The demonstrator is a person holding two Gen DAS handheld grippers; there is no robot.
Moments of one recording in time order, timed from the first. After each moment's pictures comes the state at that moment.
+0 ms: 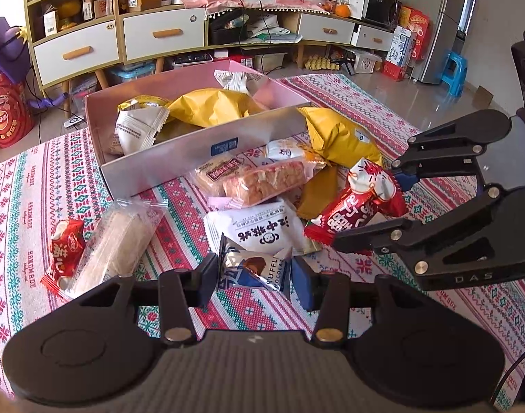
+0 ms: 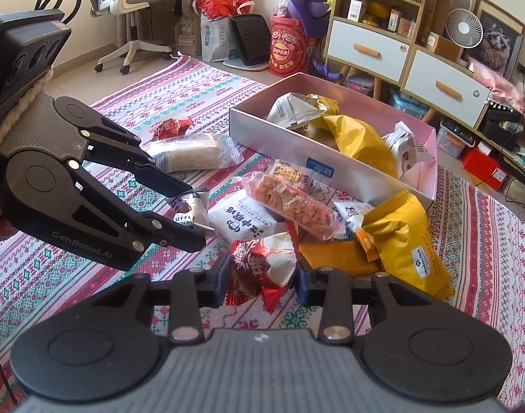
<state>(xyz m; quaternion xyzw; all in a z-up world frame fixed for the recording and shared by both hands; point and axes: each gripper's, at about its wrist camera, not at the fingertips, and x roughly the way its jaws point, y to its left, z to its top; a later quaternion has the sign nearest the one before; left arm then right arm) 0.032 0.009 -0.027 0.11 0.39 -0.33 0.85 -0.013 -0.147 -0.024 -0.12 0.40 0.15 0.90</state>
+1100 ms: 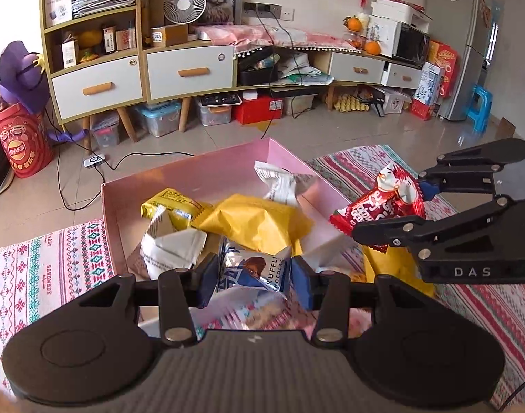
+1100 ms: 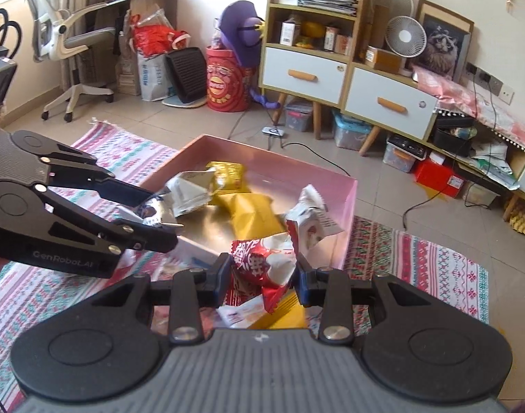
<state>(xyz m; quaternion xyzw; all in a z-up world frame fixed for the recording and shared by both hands) 0.131 -0.029 0.016 0.09 0.35 -0.30 0.88 0.080 -0.200 0.008 -0.09 0.36 0.06 0.93</state>
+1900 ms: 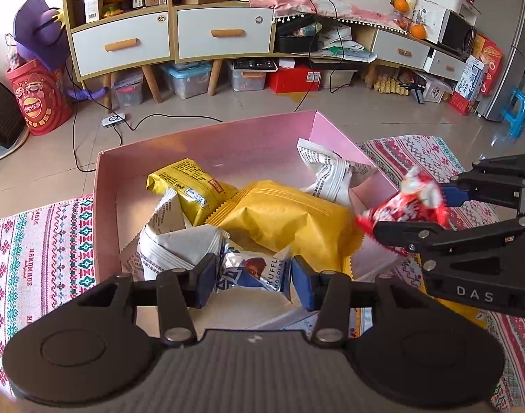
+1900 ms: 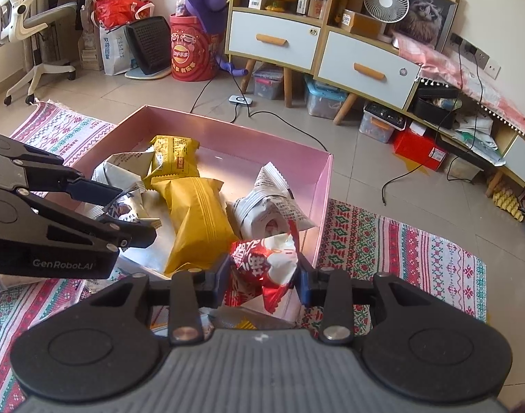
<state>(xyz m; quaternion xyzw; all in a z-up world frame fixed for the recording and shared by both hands) 0.175 -0.051 -0.009 0.08 0.41 -0.24 0.87 0.122 -0.208 -0.017 -0.09 0.41 0.01 0.91</state>
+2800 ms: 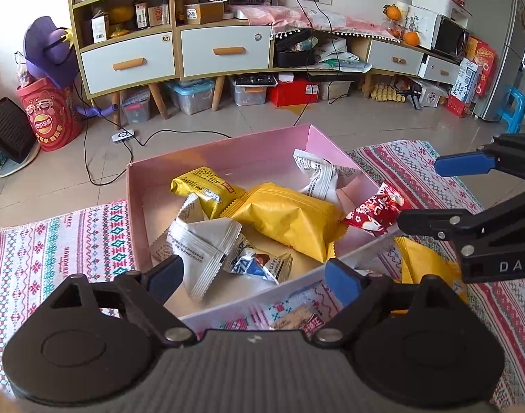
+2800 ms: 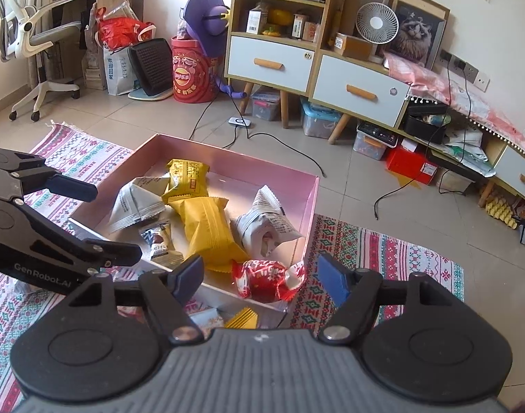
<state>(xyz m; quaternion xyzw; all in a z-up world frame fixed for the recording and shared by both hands) 0.145 -0.028 0.016 0.09 0.39 -0.24 0.89 0.088 -0.206 0.017 -0.09 0.38 0.02 0.92</state>
